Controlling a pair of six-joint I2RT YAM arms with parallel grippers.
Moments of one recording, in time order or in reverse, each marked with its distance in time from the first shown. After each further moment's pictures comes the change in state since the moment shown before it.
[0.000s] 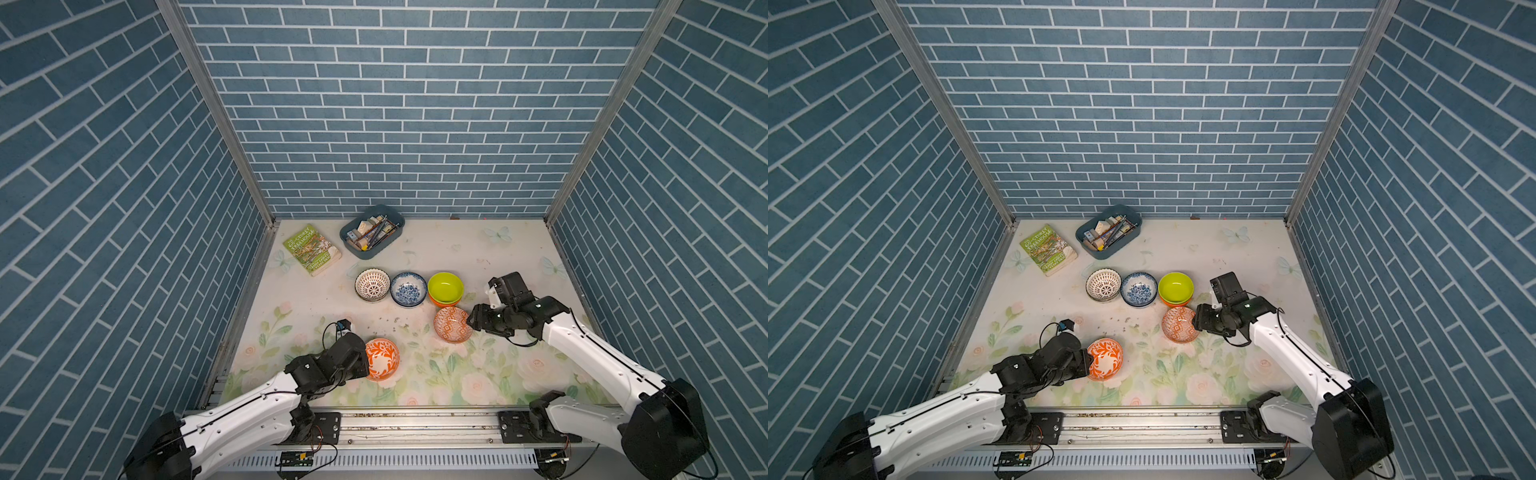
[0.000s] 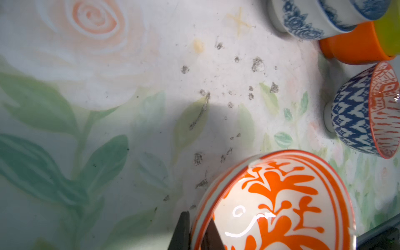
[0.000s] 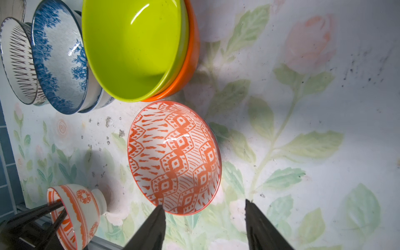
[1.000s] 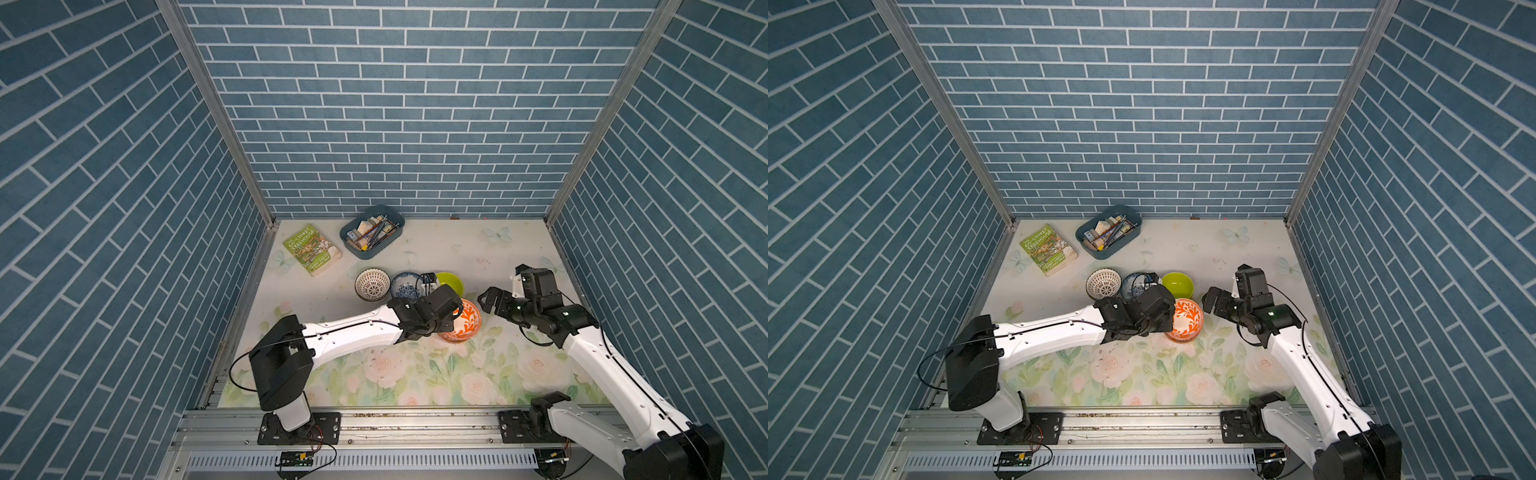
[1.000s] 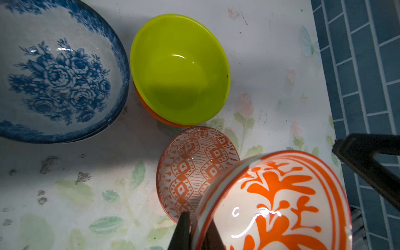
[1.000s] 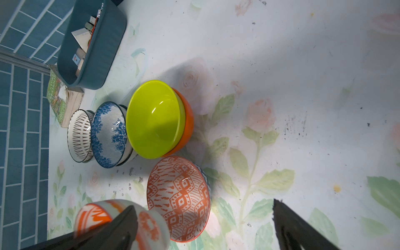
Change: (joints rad) left arm -0.199 0.882 0.933 -0.024 -0.089 0.003; right arm -0.167 -0.164 -0.003 0.077 0.024 0.000
